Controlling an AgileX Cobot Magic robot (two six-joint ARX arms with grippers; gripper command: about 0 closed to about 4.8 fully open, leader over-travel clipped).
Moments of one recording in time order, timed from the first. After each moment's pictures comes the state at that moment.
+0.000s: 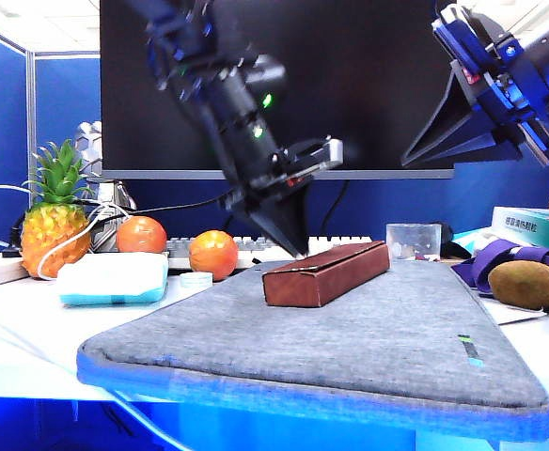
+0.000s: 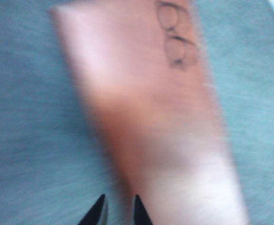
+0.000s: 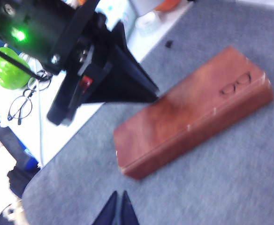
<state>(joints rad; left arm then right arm) -0.57 2.23 2.01 -0.90 0.27 0.28 0.25 1.19 0.69 0.00 -0.55 0.22</state>
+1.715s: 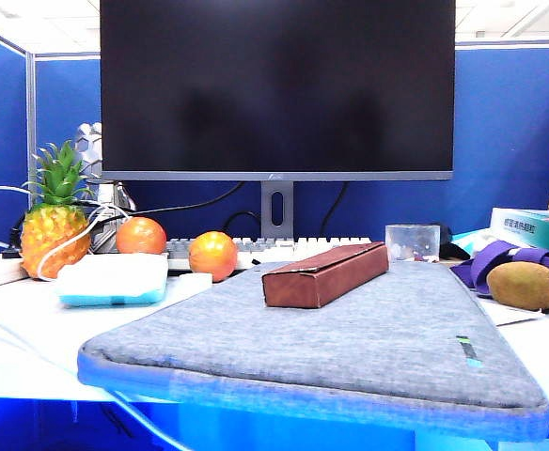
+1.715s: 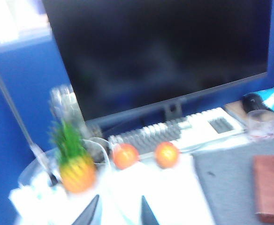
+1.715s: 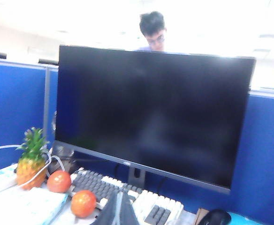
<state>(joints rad) -0.33 0.35 0.89 -0.51 -0.06 0.21 0.13 0.15 0.58 -0.06 -0.28 -0.01</state>
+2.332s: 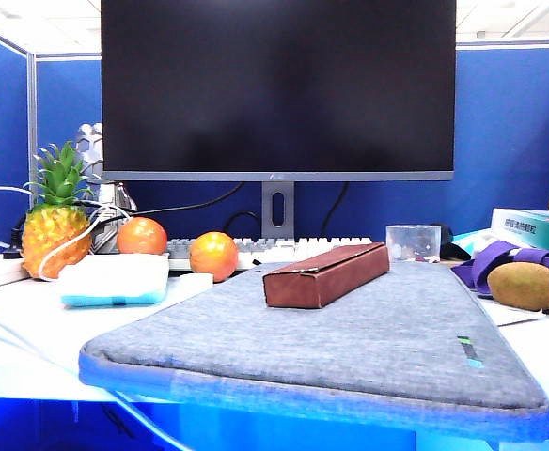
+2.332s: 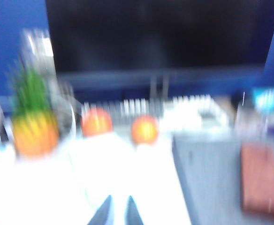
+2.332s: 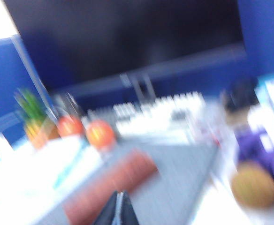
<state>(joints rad) -0.33 0.20 0.32 -0.09 -0.05 0.02 0.15 0.02 0.06 0.09 -0.18 0.35</state>
